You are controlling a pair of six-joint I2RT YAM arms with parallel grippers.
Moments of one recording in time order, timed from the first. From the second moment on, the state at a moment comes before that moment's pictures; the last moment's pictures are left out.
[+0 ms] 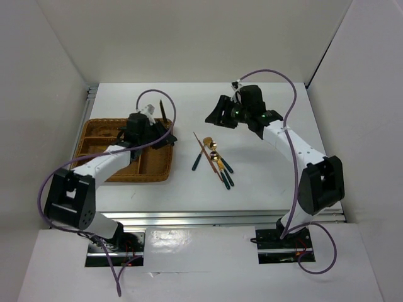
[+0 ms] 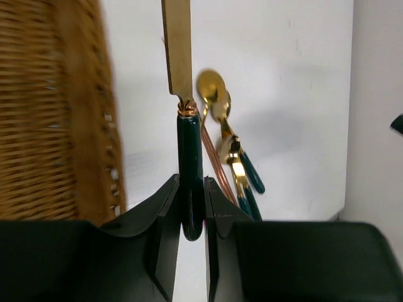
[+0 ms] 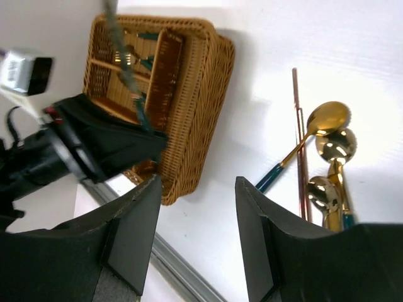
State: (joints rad) left arm -0.28 1.50 0.90 0.04 0.33 -0.72; right arm 0.40 1.61 1.34 -0.27 -0.40 0.62
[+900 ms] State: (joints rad) left arm 0.06 1.29 0.69 -0.17 -0.26 -1.32; right arm 0.30 1.72 1.30 -0.30 -0.43 0.55
